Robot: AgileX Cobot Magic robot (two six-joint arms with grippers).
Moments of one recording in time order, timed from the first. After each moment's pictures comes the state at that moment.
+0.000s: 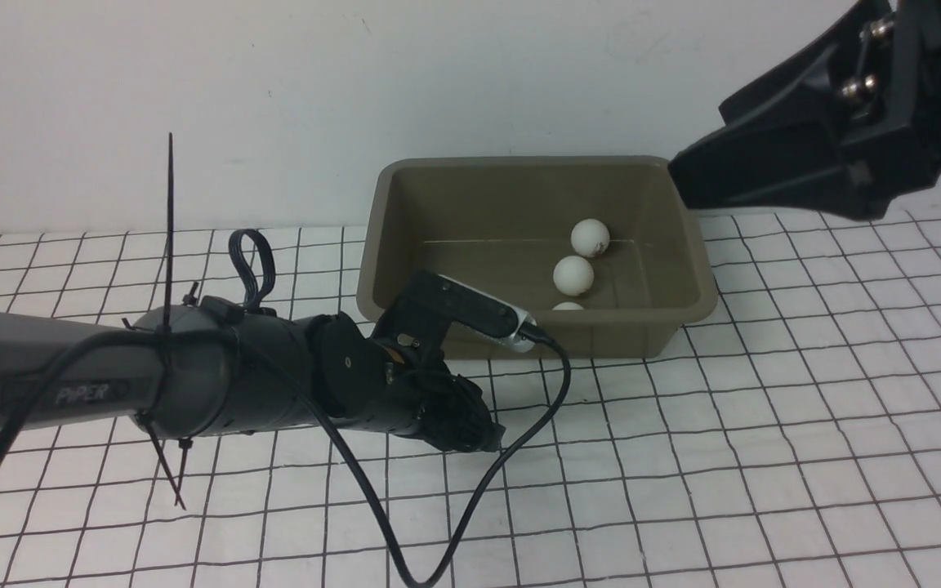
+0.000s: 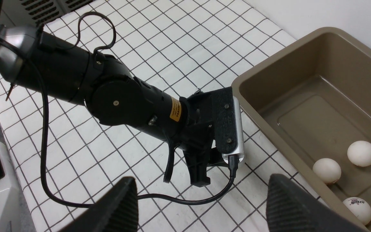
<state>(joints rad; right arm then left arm) 0.32 1.27 -1.46 0.66 1.22 -0.70 -0.54 1.88 -1.00 -0.60 0.07 0.55</state>
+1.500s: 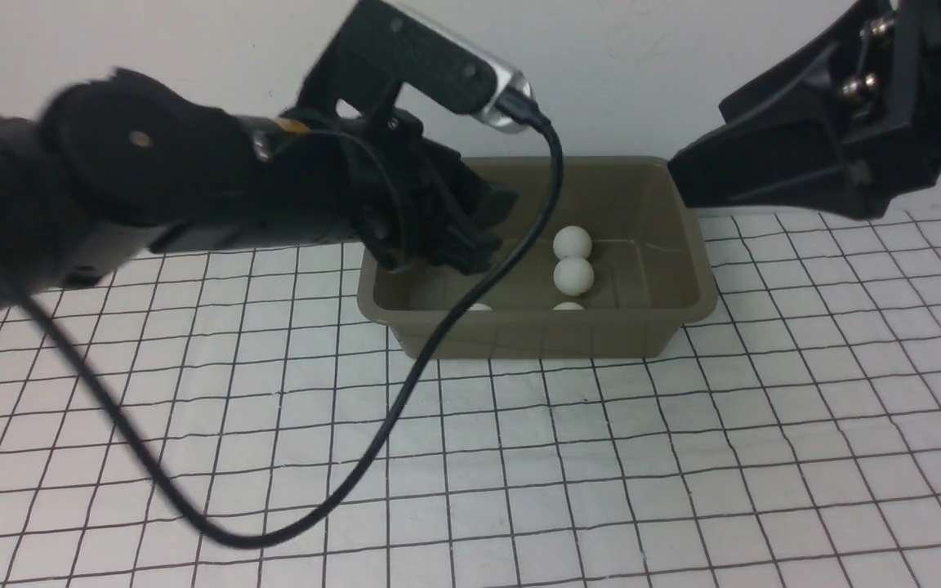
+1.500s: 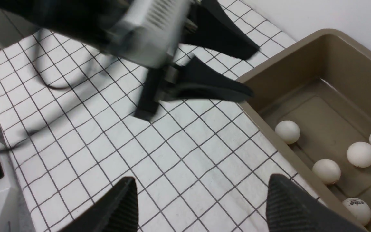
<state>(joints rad) 0.32 1.27 -1.46 0.65 1.22 -0.70 -0.49 1.47 -1.15 -0.79 0.29 0.92</state>
